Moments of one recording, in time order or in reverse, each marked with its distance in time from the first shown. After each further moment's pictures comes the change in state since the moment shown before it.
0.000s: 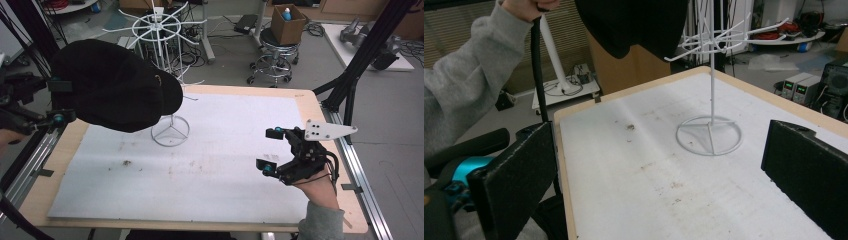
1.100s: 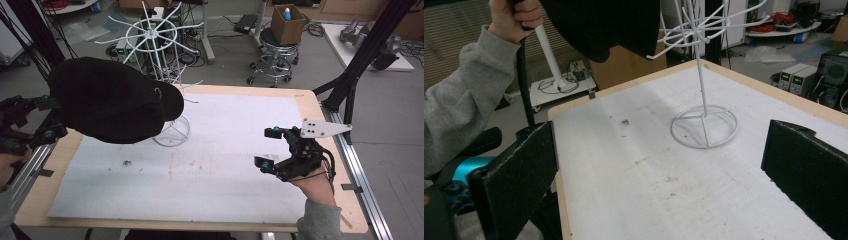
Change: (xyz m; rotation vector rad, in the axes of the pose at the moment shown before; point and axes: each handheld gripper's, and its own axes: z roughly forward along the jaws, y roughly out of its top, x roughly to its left) left arm -0.008 -0.046 -0.015 -0.153 0.090 -0.077; right arm -0.009 -0.005 0.006 0.022 -0.016 0.024
